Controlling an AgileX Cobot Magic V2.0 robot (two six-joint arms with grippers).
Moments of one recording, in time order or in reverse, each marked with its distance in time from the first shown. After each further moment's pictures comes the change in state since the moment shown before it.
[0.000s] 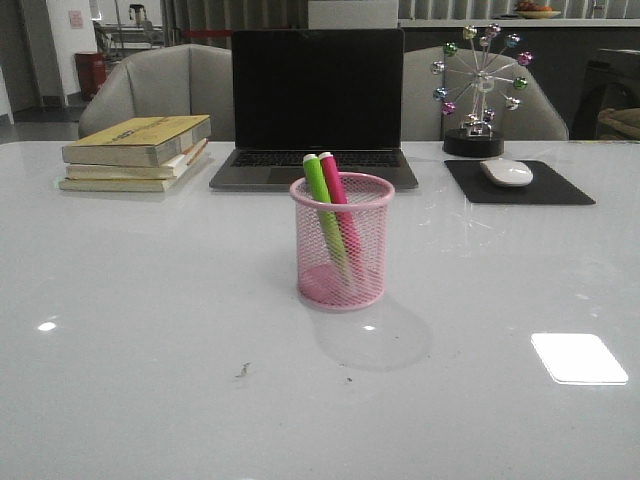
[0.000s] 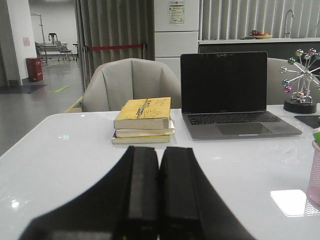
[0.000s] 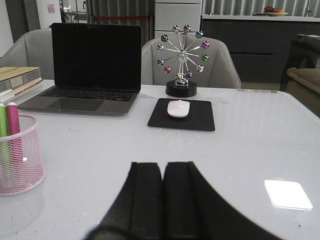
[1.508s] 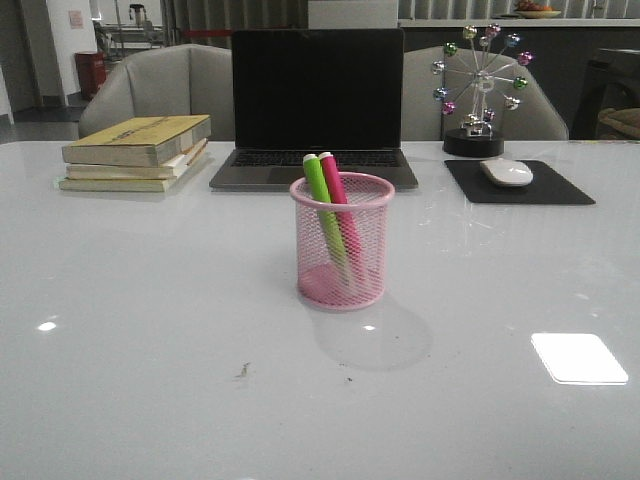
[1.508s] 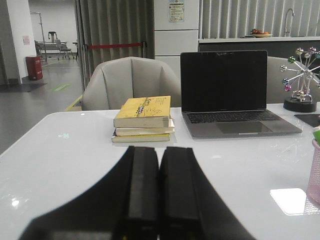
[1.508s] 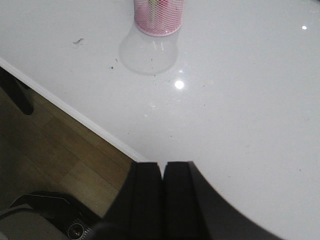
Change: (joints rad) left arm 0.000 0.000 0.000 -0.001 0.000 0.000; right arm 0.501 0.445 -0.520 -0.025 0.759 0.002
